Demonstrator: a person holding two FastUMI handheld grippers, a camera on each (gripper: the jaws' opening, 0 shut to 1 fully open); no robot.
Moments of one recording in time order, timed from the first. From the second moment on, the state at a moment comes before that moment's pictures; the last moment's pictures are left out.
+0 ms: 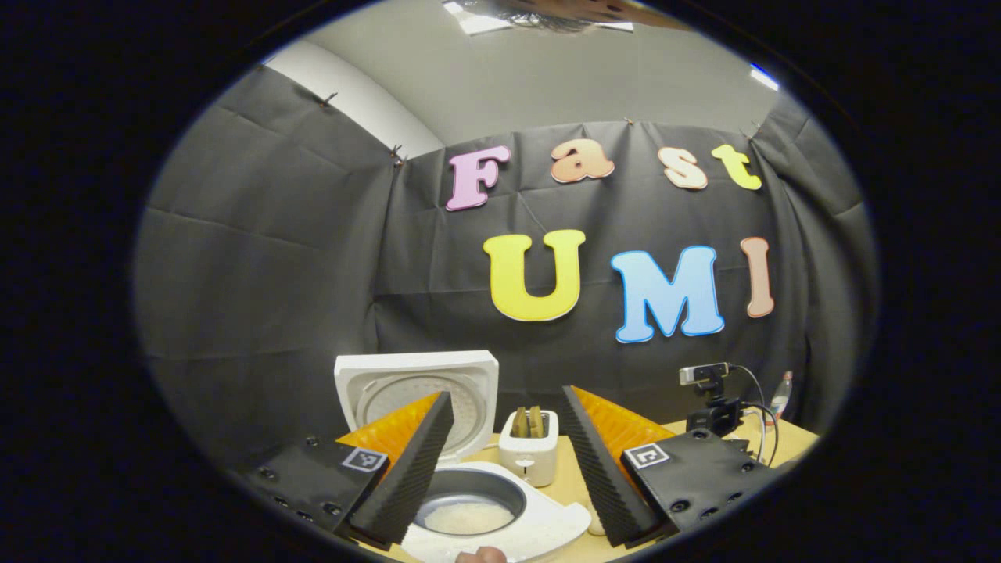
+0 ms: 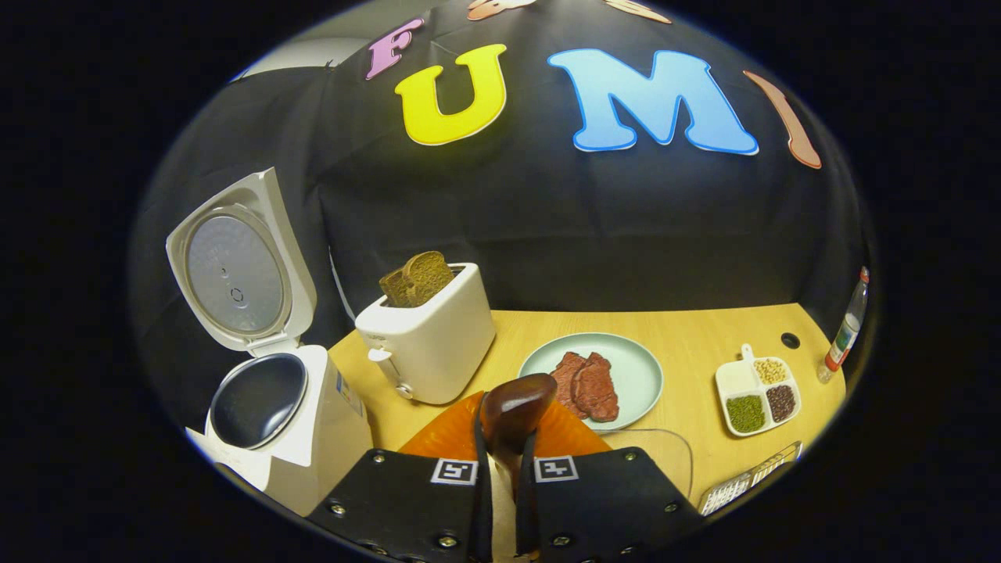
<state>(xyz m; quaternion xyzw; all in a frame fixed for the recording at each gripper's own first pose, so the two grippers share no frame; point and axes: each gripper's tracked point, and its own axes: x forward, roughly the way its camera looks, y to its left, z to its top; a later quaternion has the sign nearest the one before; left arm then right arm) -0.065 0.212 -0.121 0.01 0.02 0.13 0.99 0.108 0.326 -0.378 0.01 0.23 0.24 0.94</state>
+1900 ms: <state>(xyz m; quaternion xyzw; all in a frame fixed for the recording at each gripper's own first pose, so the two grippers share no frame) -0.092 0.229 -0.098 0.02 0.01 0.12 0.99 0.070 0.431 -0.193 0.38 0.26 0.36 0.81</state>
